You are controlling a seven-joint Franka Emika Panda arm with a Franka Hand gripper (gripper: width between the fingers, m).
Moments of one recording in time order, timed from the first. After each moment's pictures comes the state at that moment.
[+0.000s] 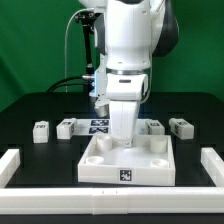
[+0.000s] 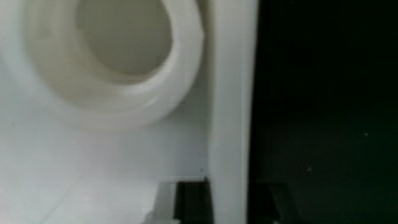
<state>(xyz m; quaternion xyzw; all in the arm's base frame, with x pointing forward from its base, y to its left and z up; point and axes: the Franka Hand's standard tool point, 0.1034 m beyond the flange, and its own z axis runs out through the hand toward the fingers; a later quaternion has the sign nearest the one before) 0.430 0.010 0.005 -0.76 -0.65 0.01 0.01</state>
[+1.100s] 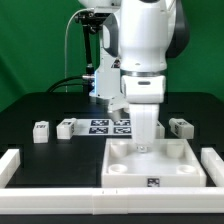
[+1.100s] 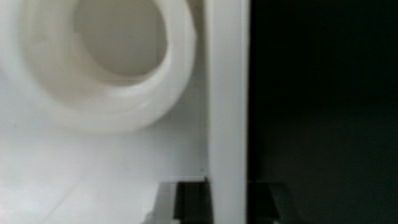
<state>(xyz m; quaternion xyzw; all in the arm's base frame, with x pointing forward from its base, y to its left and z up) 0.464 0.044 0.006 -0.71 -0.70 0.00 0.00</state>
